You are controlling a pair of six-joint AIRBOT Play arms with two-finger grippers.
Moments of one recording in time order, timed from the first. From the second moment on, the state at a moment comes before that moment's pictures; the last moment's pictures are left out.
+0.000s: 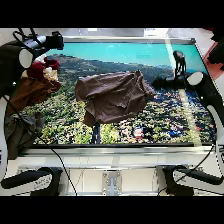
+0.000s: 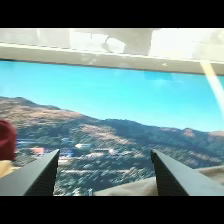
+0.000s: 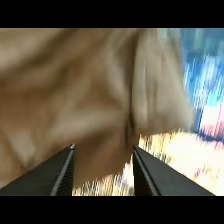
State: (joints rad) left arm -0.17 -1.31 1.58 1.70 -0.63 -1.76; right arm -0.04 -1.29 1.13 -1.09 0.88 1.25
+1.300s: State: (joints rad) left arm -0.17 -1.27 1.52 1.73 -0.79 -1.70; right arm 0.42 -1.38 0.59 -0.15 0.25 1.09
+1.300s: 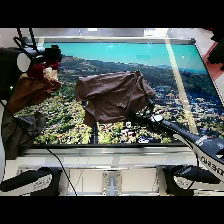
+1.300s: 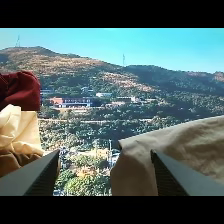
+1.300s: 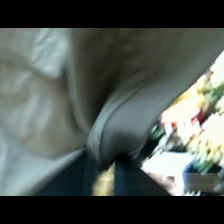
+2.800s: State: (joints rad) left arm -0.06 -1.51 0.89 0.52 -0.52 -1.78; right arm 0.22 -1.20 0.80 -0.41 0.53 1.05
